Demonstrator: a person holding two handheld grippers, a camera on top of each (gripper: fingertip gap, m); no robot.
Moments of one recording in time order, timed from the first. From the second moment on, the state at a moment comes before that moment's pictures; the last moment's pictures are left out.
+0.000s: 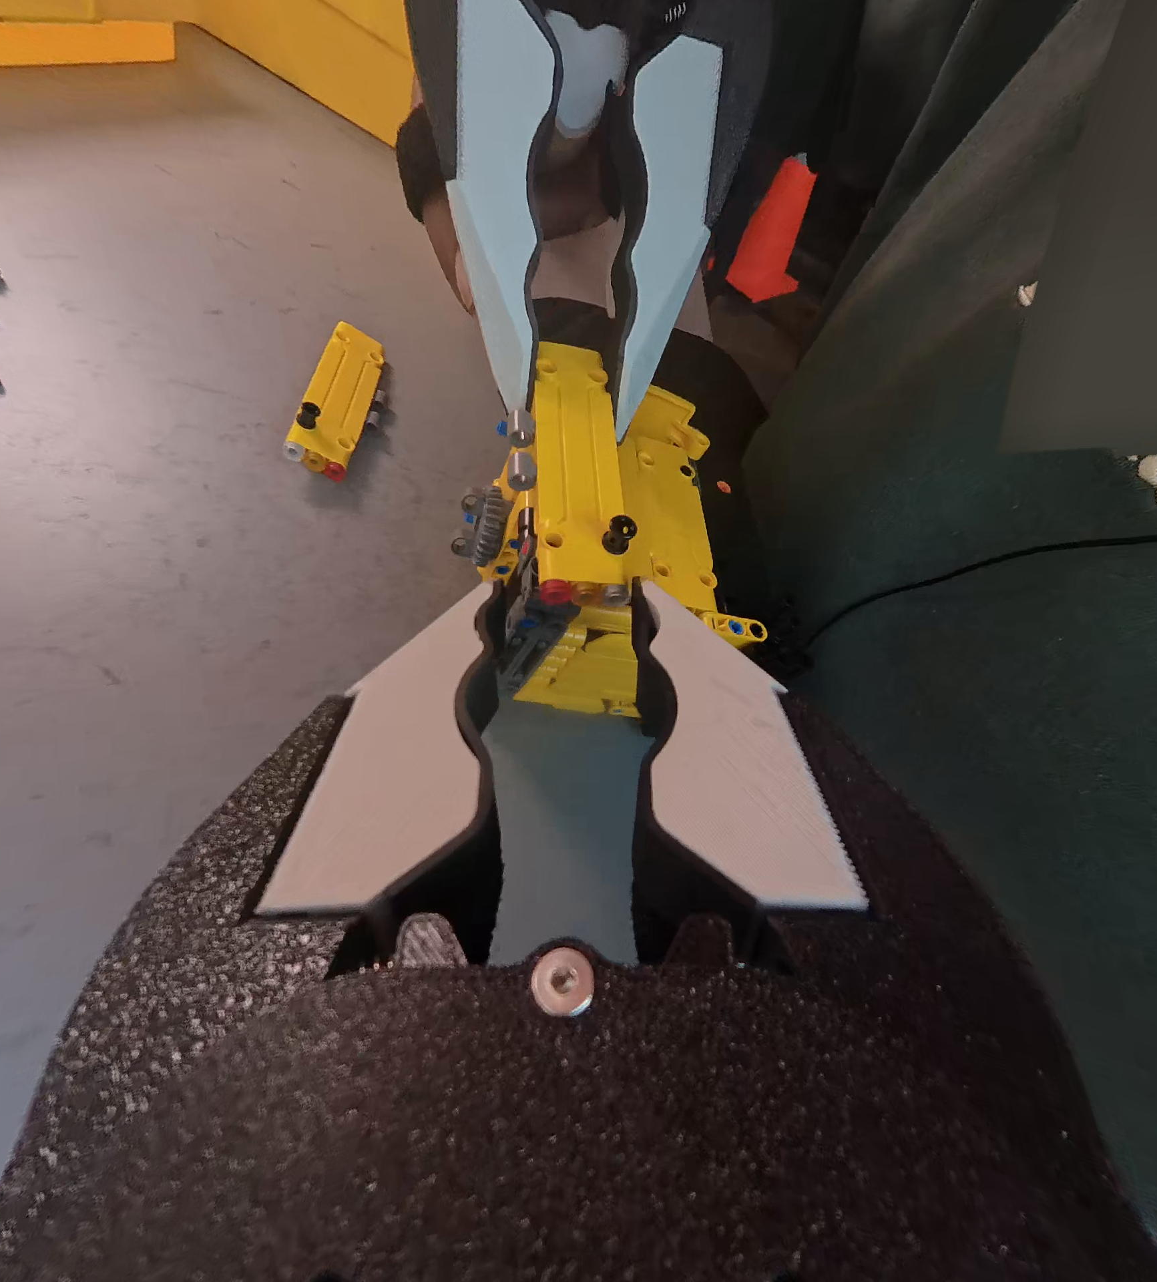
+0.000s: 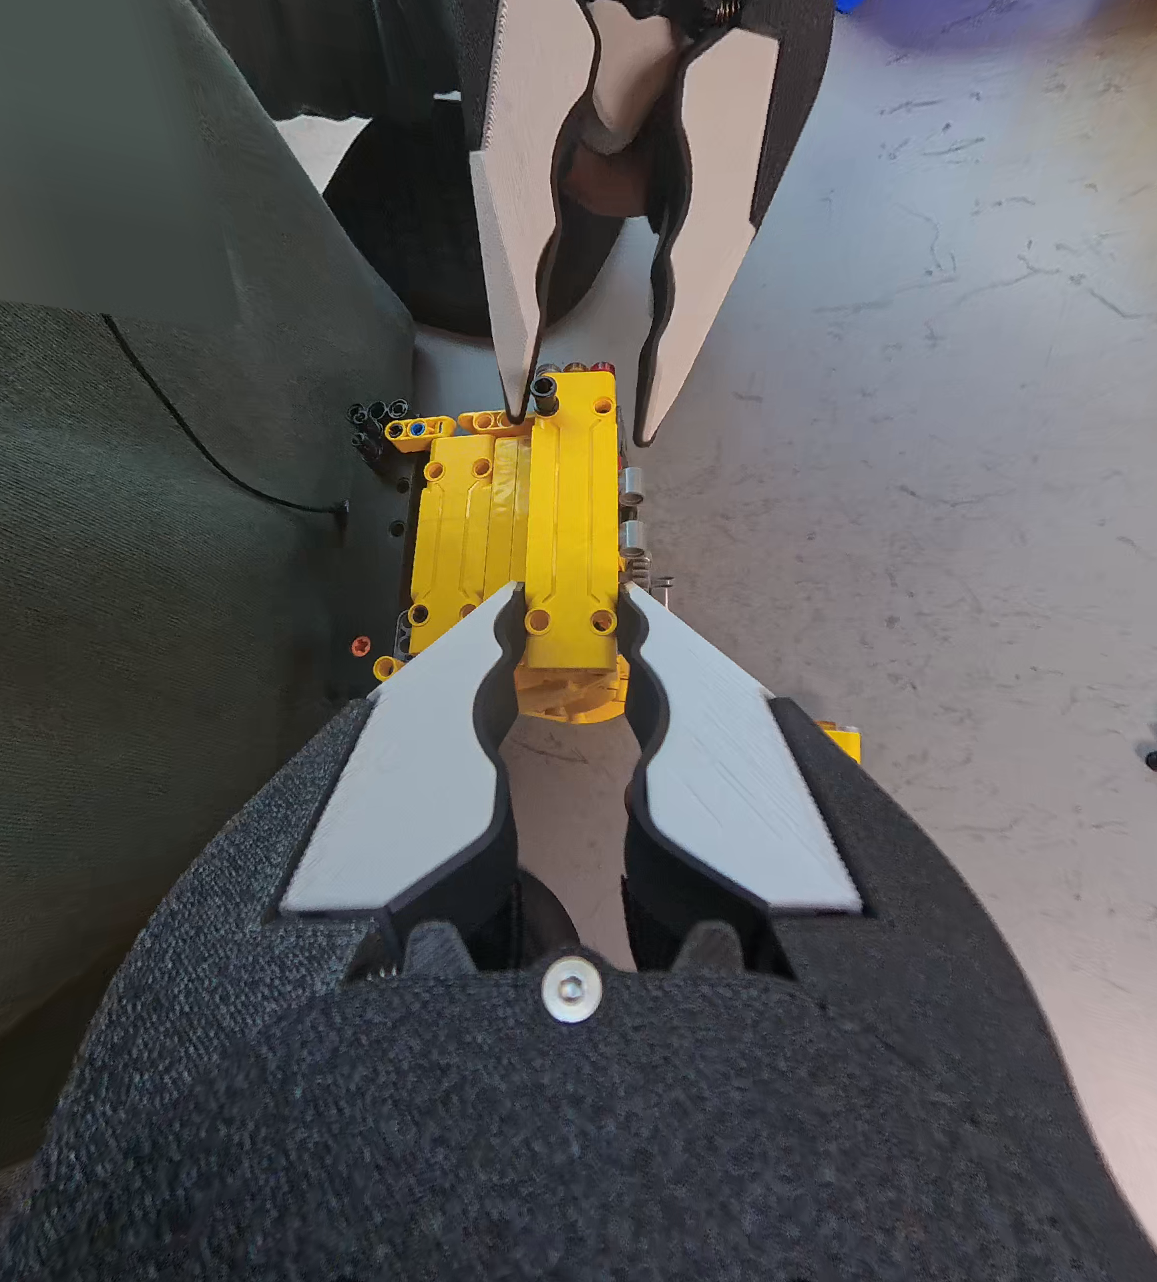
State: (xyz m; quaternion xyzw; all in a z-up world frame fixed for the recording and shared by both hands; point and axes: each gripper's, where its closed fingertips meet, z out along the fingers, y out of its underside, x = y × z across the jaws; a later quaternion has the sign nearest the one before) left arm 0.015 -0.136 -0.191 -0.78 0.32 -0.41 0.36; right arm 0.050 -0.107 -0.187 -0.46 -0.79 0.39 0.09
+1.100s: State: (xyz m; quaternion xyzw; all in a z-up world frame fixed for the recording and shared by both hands) left arm 0.012 -0.143 -0.178 -0.78 0.40 -0.34 0.35; right arm 0.061 -0.109 -0.184 -0.44 -0.79 0.40 0.16
